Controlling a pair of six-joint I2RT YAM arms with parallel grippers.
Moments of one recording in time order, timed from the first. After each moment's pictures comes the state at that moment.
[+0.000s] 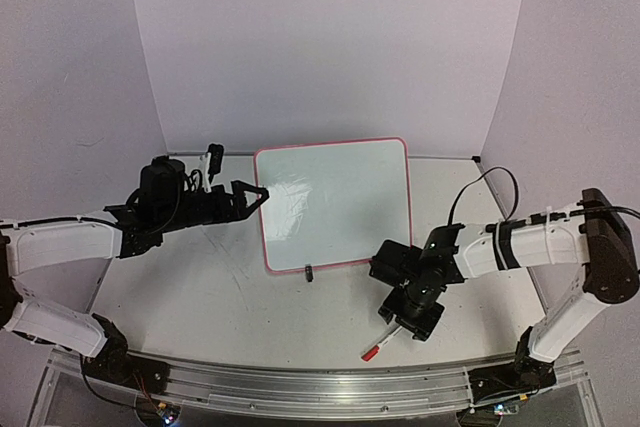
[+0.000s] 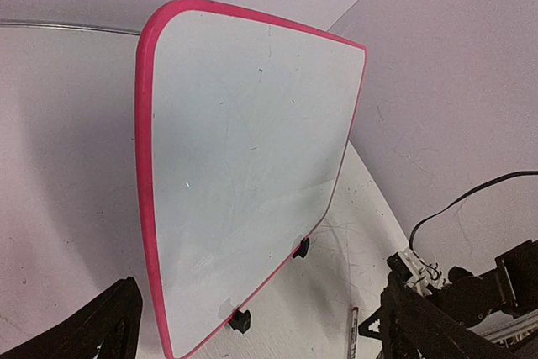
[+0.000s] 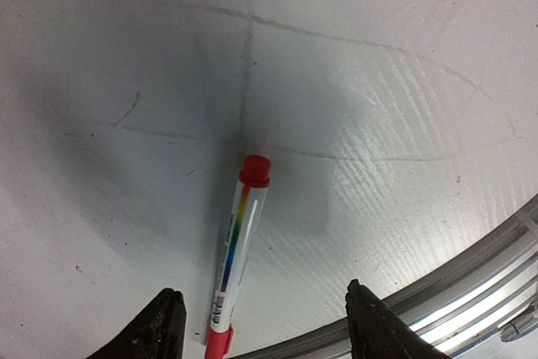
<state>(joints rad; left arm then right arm) -0.63 1.23 0.70 0.25 0.26 -0.60 1.06 1.61 0.95 -0.84 0.02 1.70</state>
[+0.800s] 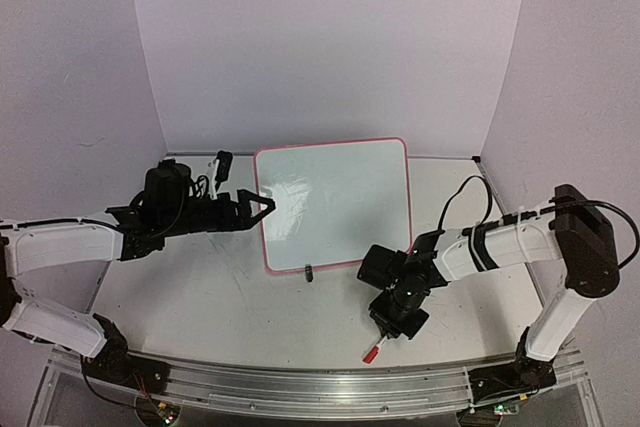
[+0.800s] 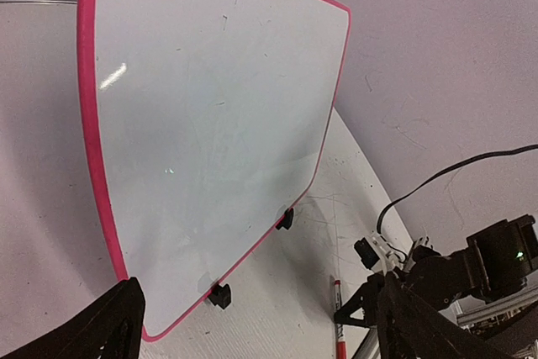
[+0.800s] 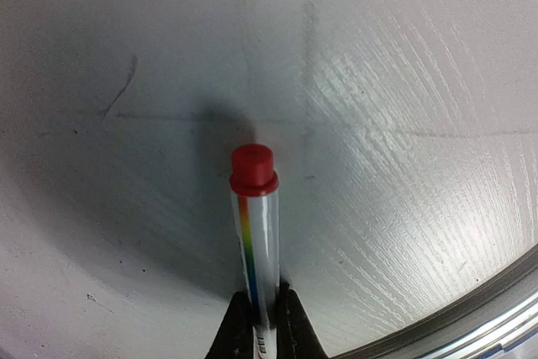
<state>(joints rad) -0.68 1.23 0.70 0.21 0.29 -0.60 1.06 1.73 0.97 -0.73 -0.06 1.78</state>
